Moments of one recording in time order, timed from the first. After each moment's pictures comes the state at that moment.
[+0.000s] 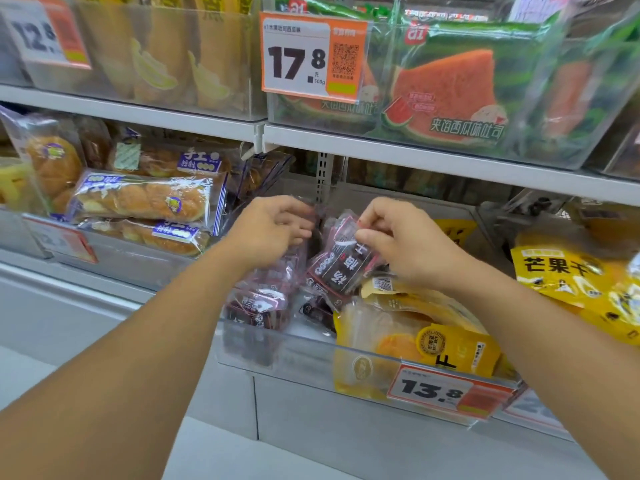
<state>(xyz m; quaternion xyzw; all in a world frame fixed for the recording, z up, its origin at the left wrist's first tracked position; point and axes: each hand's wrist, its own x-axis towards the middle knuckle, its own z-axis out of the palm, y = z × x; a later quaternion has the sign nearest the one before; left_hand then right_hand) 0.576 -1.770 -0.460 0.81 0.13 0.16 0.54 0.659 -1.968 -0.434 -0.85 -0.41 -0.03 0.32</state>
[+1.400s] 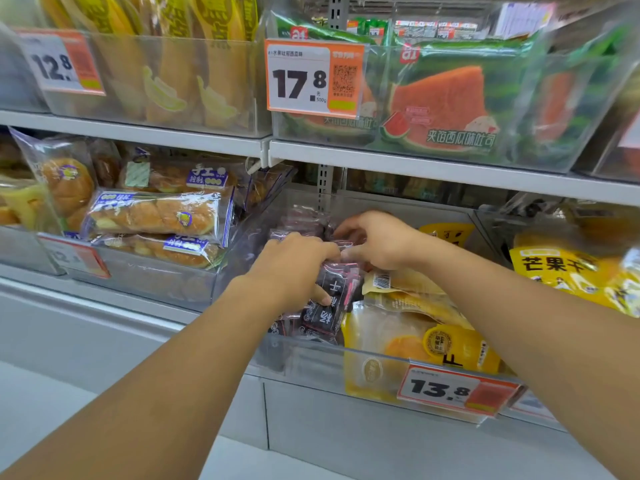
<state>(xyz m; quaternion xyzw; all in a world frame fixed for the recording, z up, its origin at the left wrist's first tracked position) 0.565 -1.801 -0.458 1.00 0.05 0.04 0.03 0.690 -1.927 -0.438 -0.89 -0.41 0.09 0.19</state>
